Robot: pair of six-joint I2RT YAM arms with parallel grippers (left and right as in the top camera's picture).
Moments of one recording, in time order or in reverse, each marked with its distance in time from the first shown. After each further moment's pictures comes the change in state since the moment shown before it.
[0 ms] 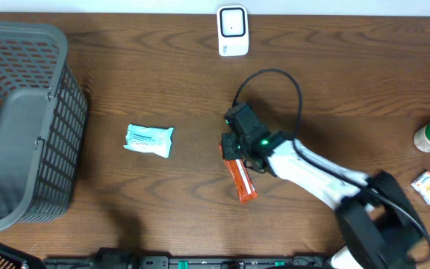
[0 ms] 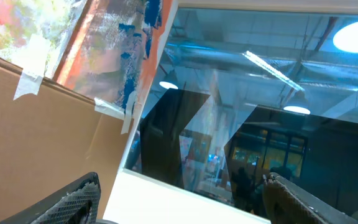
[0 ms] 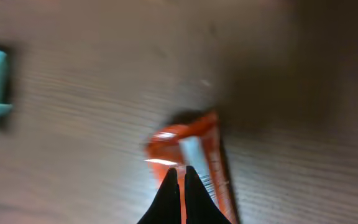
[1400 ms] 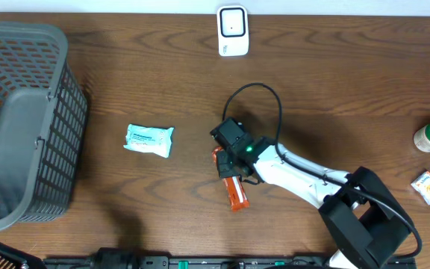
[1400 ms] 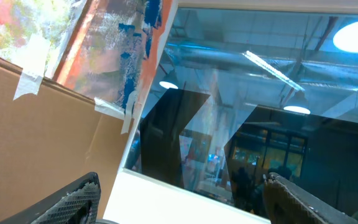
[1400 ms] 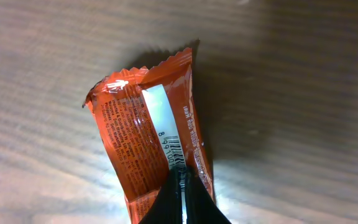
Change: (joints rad) left arm 0.000 0.000 0.000 -0.001 0.000 0.000; right arm 0.100 0.028 0.023 -0.165 -0.005 0.024
